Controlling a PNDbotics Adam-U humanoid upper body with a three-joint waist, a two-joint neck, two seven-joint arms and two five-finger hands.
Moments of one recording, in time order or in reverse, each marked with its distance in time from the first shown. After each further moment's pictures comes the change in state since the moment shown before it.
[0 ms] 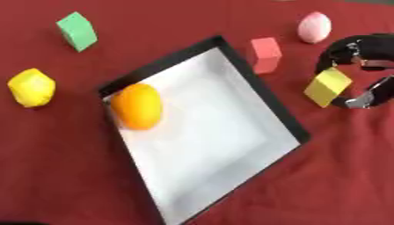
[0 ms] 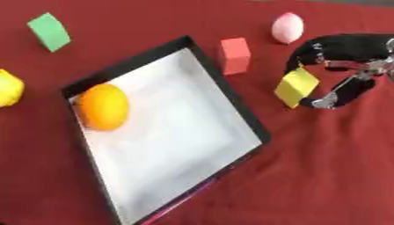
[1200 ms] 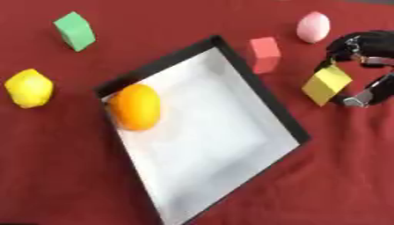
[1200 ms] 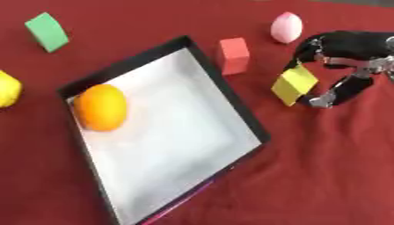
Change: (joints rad) left arm -0.002 0.000 0.000 0.000 0.000 0.002 -0.001; right arm -0.014 0.005 -0.003 -0.007 -0.063 -0.054 -0.054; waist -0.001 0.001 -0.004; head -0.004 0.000
